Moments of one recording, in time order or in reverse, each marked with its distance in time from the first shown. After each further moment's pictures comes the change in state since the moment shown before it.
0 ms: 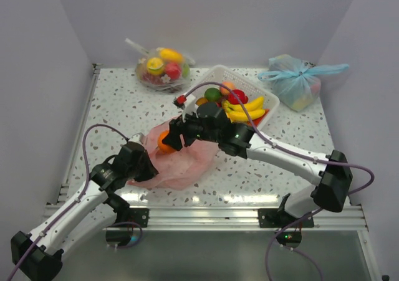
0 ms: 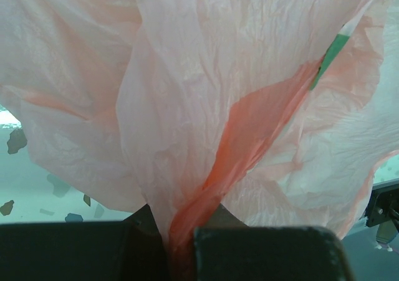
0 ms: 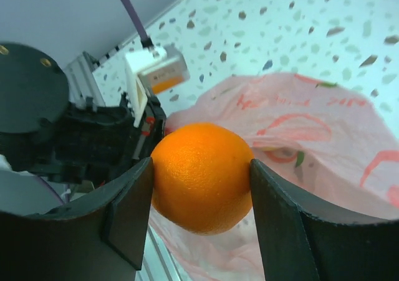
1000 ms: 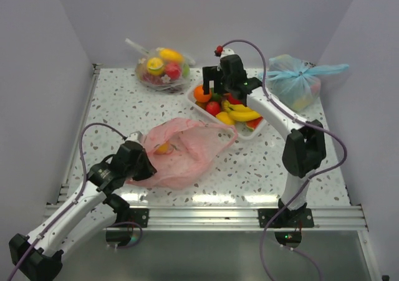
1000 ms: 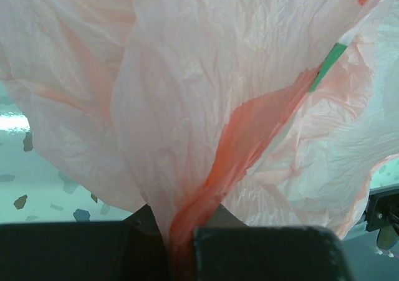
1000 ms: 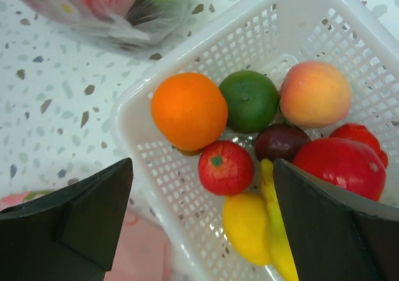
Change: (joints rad) left arm 0.000 -0.013 0.027 -0.038 -0.026 0.004; right arm -0.504 0.407 0.467 -0.262 0.236 -0.054
